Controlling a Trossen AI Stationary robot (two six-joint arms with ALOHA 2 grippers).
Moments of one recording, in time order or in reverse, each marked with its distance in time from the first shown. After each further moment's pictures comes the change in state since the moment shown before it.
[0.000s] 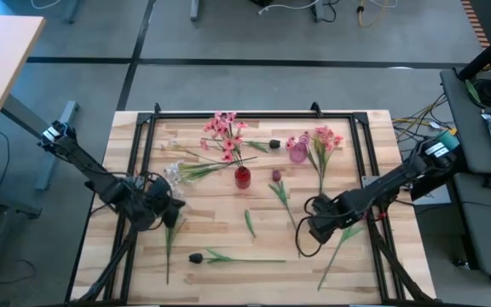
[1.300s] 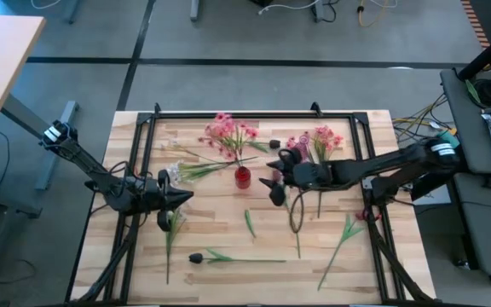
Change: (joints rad) left arm -0.003 -0.112 -0.280 1.211 -0.263 1.142; right arm -0.362 -0.089 0.000 0.989 0.435 -0.920
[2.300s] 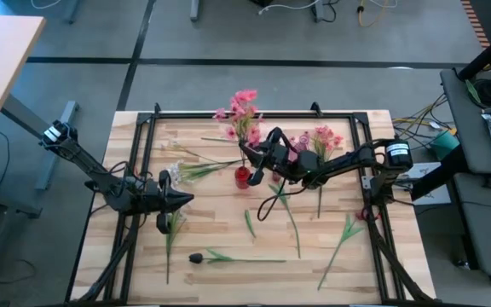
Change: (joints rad) left arm 0.000 -0.005 0.001 0.001 0.072 0.056; right arm -0.153 0.441 -0.026 1.453 -0.103 -0.583
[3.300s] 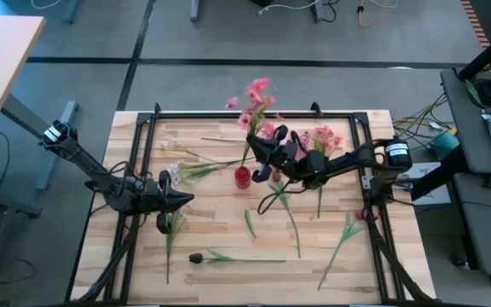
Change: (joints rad) left arm 0.000 0.001 0.000 0.001 0.001 0.000; right arm 0.002 -0.001 -0.008 0.203 0.001 0.036
